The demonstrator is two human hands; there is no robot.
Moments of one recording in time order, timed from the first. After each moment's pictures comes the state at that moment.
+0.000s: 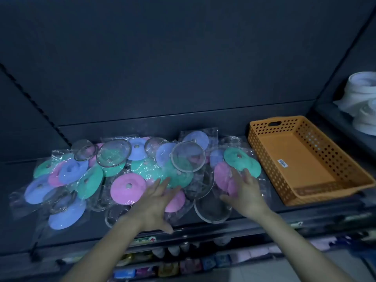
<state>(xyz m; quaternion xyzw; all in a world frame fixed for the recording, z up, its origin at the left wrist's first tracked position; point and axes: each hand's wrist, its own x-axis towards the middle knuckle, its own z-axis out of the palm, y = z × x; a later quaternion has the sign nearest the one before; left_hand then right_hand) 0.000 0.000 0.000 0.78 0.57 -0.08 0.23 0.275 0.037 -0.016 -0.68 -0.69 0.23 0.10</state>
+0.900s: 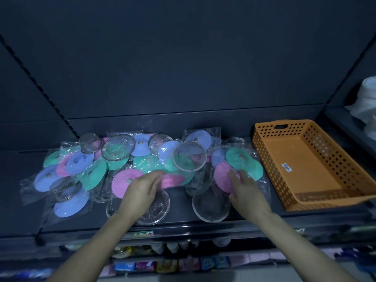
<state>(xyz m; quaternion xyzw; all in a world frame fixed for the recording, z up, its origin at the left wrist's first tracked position) -0.005 -0.005 0.011 0.69 0.65 0.29 0.13 0.283 0.038 -0.015 -0.63 -0.77 0.12 0.02</state>
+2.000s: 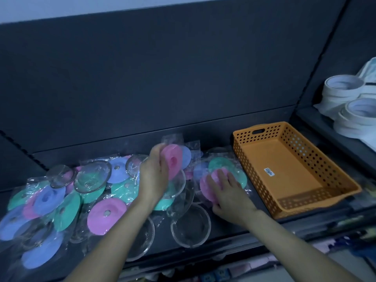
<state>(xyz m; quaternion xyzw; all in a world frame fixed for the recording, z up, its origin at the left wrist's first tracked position) 0.083 0.079 0.073 0.62 0.64 0.44 0.13 0.291 0.071 -0.011 -0.55 -0.83 0.08 -0.03</state>
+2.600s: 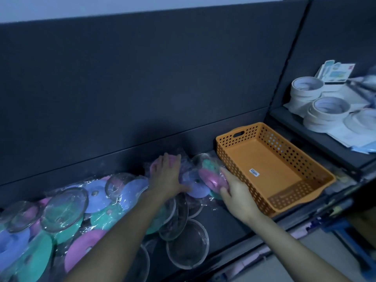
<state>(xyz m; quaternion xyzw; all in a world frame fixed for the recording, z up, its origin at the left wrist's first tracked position) 0.104 0.169 0.016 0.79 0.60 0.00 0.12 0.298 0.070 0.016 -0.65 -0.64 0.22 0.34</state>
